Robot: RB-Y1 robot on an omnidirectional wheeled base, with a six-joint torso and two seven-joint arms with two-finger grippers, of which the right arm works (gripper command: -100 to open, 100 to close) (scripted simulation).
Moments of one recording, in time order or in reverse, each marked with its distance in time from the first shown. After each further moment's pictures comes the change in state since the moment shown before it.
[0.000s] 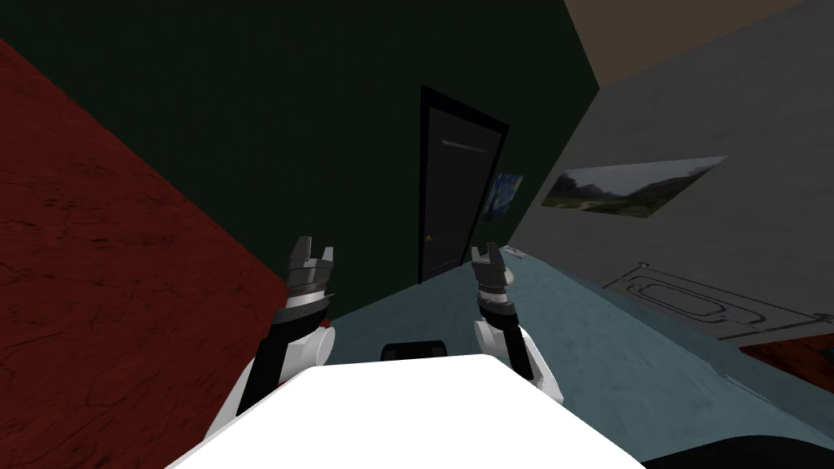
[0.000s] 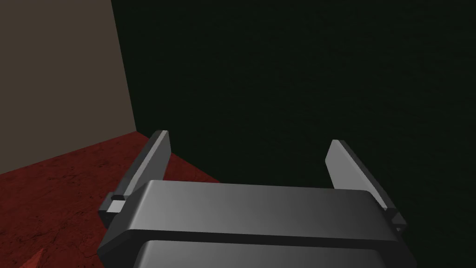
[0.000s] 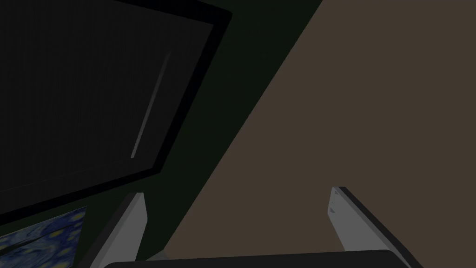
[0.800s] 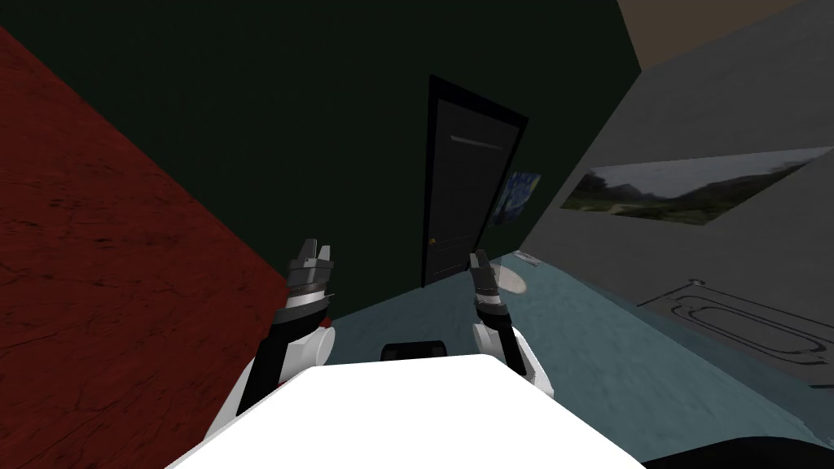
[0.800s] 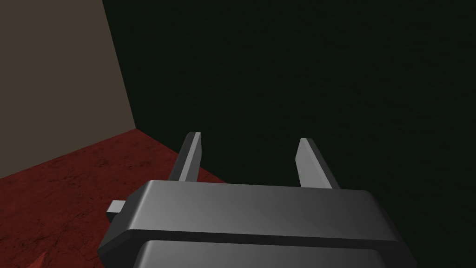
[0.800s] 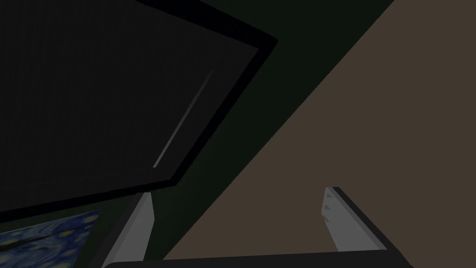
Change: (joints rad) arm -0.014 -0.021 -0.003 0.132 -0.017 -0.023 0.172
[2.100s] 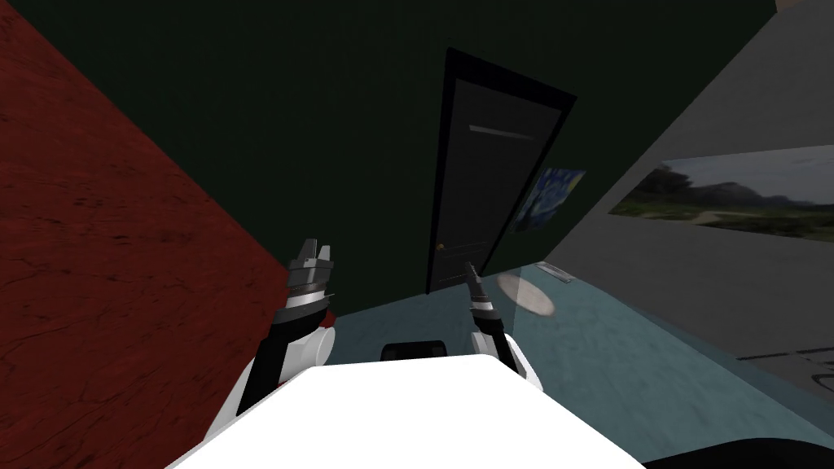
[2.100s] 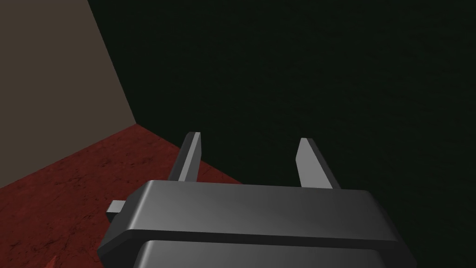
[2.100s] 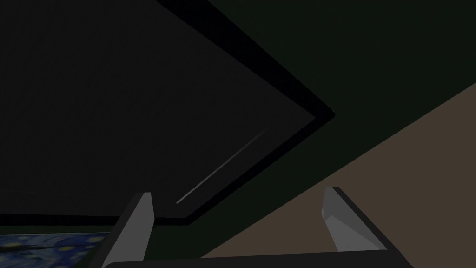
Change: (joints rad) arm -0.018 -0.026 0.004 0.235 -0.028 -0.036 0.327
